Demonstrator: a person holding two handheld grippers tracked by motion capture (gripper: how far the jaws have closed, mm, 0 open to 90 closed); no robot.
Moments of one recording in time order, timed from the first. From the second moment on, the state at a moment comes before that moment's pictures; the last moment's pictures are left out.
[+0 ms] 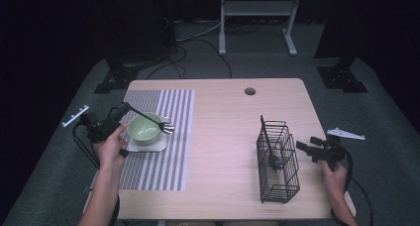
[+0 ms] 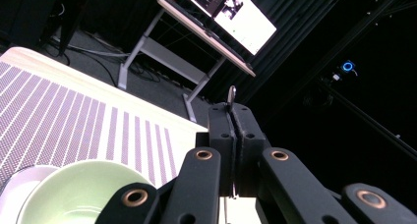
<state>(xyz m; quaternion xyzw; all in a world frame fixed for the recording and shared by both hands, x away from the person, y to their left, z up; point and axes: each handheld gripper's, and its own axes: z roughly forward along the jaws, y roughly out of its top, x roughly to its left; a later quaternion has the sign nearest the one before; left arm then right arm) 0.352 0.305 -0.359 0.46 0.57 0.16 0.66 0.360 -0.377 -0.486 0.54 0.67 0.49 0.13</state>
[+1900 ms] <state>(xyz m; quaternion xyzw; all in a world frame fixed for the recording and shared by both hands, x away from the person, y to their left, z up) 0.350 0.350 -0.359 0.41 0.61 0.19 0.65 0.360 -0.378 -0.487 0.54 0.67 0.49 0.13</state>
